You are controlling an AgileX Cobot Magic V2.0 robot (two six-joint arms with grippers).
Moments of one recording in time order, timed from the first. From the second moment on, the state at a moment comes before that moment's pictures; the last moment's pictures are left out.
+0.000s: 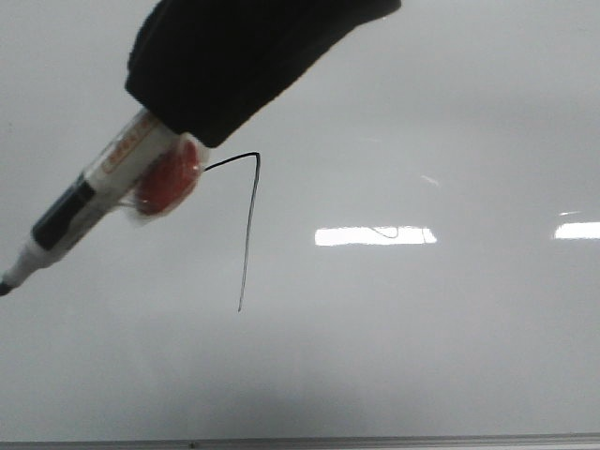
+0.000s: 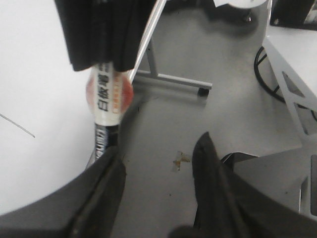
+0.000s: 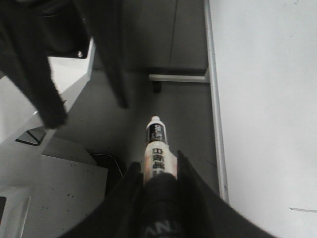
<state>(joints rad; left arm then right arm) -0.87 0.77 -0.63 -0.37 0.67 0.63 0.77 1.33 -1.07 0.75 0.83 -1.17</state>
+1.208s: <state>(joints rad) -0.81 0.88 -0.64 -0.28 0.66 0.51 0.76 1.26 -1.11 0.70 0.87 -1.02</state>
